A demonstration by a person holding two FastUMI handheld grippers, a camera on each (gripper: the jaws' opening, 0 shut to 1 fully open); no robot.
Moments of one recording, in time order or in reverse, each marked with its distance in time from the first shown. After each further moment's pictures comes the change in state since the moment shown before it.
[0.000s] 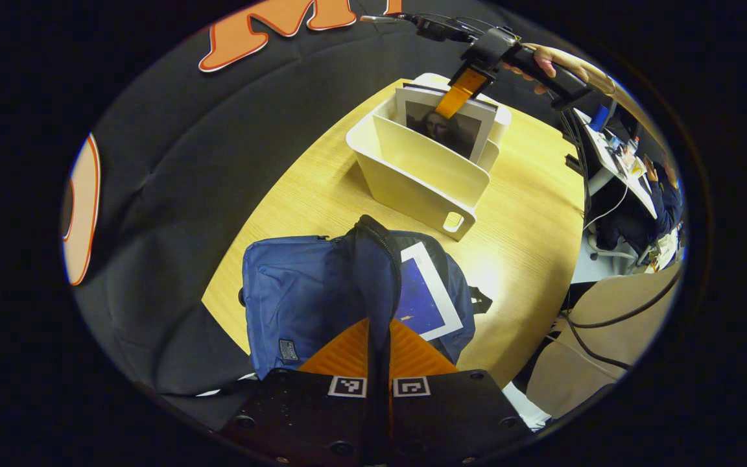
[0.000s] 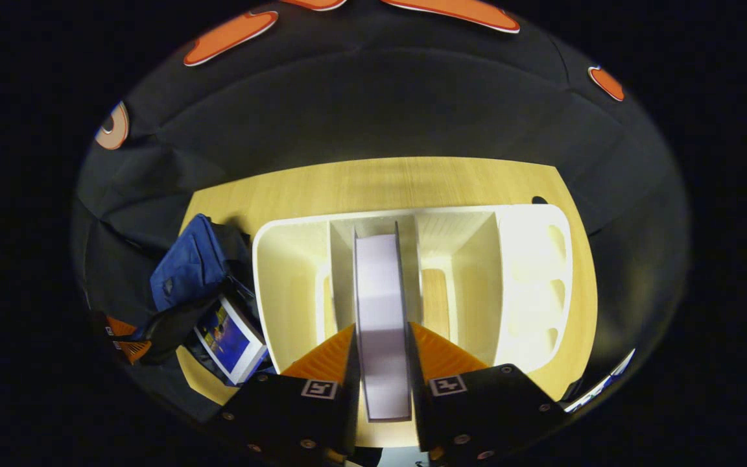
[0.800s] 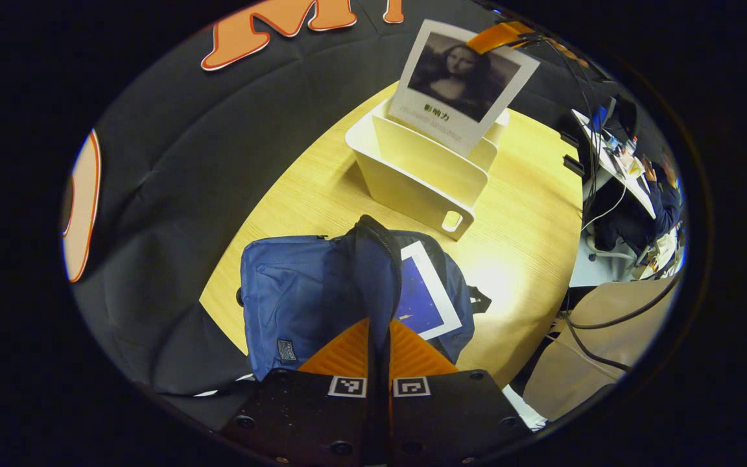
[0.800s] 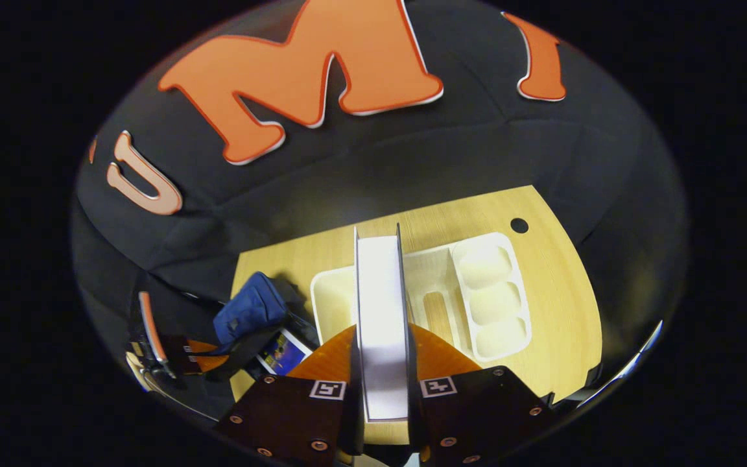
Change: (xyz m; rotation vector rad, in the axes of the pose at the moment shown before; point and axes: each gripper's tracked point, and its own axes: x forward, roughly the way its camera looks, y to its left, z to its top) left arm 0.001 -0.001 -0.005 -0.008 -0.014 -0.008; right arm -0.172 -0.015 0.020 0.175 -0.290 0.204
